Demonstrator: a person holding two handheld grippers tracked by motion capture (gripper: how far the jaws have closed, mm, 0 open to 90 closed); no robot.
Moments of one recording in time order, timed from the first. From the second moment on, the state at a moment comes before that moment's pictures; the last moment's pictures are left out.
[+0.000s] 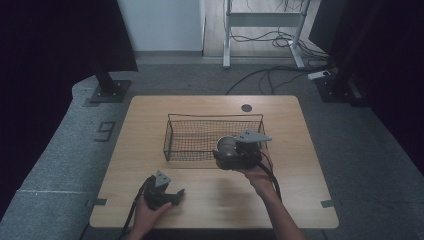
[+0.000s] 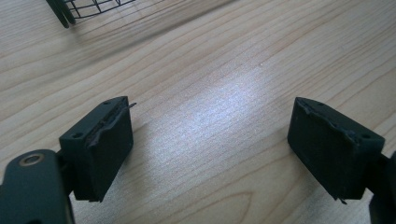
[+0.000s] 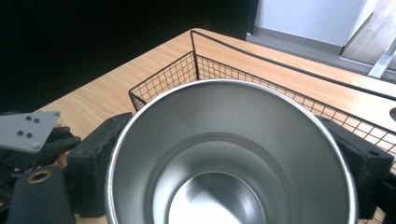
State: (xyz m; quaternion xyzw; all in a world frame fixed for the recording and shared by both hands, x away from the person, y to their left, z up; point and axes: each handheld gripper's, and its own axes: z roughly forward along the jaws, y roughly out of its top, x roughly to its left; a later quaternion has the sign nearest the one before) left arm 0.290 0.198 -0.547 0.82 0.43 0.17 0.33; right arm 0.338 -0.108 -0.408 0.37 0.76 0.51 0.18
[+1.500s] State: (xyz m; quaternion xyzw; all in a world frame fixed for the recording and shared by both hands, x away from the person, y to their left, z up) left arm 0.290 0.197 -0.547 0.82 0.43 0.17 0.33; right arm 0.387 -0.116 -0.405 0.42 0.74 0.48 0.20
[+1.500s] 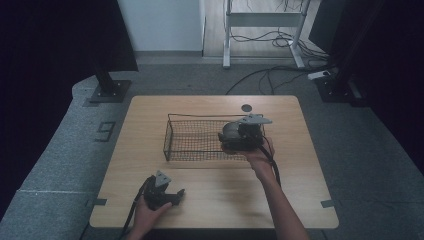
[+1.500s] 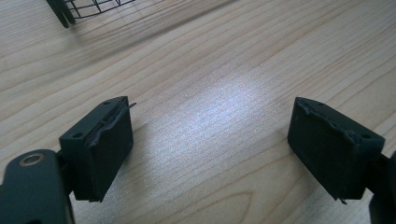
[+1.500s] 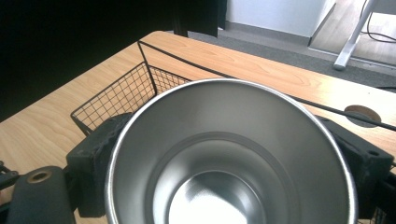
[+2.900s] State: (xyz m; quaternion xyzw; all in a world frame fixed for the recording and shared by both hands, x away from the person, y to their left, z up) left arm 0.290 0.197 -0.547 0.82 0.43 0.17 0.33; right arm 0.433 -0.127 -0.410 0.47 0.73 0.45 0.22
